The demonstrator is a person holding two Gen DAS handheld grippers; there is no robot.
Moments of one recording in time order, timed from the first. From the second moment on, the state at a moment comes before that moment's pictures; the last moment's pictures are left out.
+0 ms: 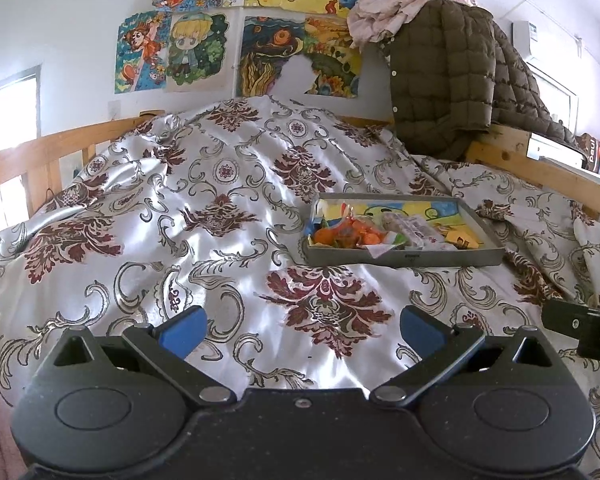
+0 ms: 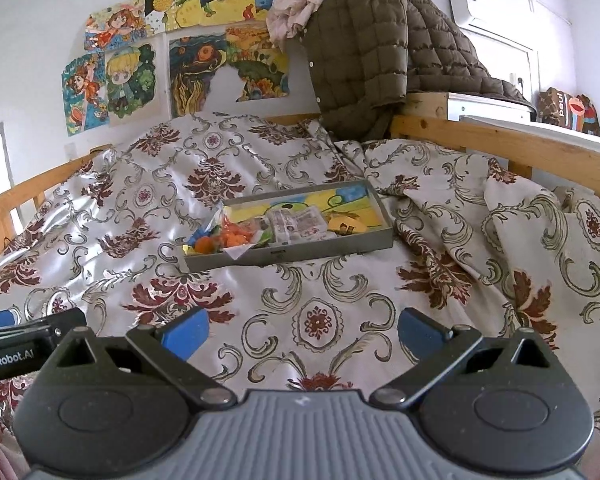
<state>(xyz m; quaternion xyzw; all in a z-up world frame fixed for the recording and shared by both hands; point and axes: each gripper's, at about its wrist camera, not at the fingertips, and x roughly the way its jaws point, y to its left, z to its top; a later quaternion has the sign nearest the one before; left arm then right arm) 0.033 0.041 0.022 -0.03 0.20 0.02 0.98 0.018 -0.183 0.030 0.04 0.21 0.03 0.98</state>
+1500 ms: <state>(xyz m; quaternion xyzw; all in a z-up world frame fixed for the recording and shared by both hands) 0.034 0.044 0.021 -0.04 0.21 0.03 0.98 0.023 -0.185 0.025 0.04 0.22 0.02 0.98</state>
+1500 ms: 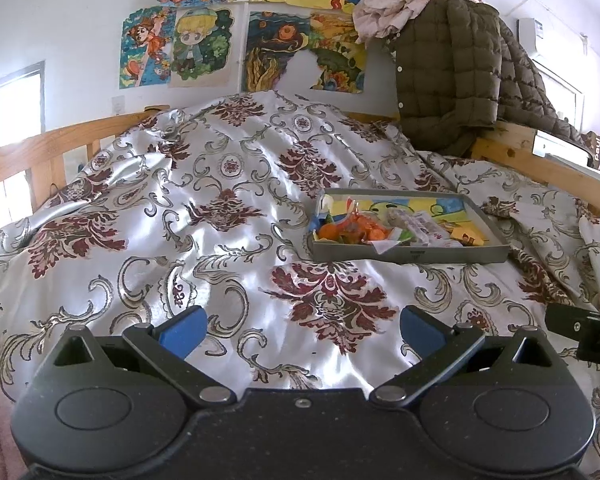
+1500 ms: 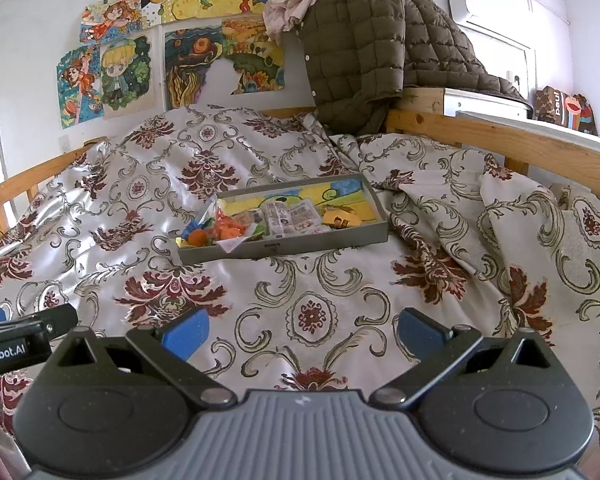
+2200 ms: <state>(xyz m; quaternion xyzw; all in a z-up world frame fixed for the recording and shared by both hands) 0.035 0.040 0.022 -0.03 0.22 0.04 0.97 0.023 -0.186 0.024 0.03 0.22 0.02 0.98</state>
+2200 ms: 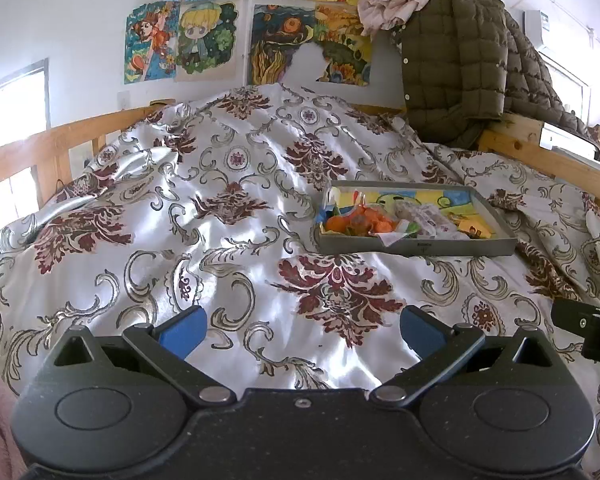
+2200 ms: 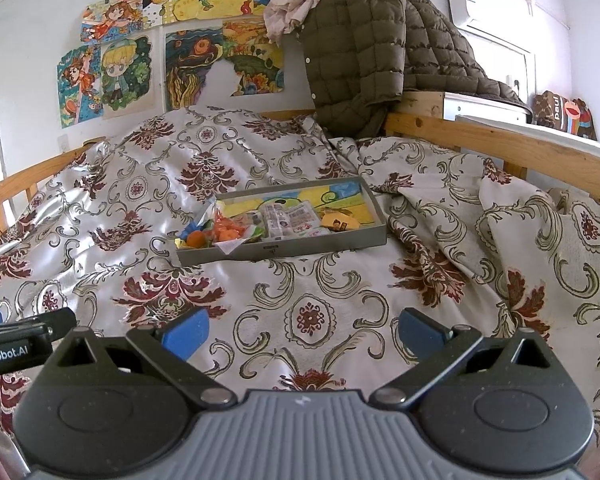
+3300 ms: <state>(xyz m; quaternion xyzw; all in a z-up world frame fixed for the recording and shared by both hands) 0.036 0.037 0.016 -0.03 0.23 0.04 0.97 0.023 -0.184 0.025 0.03 0.22 0.02 0.98</state>
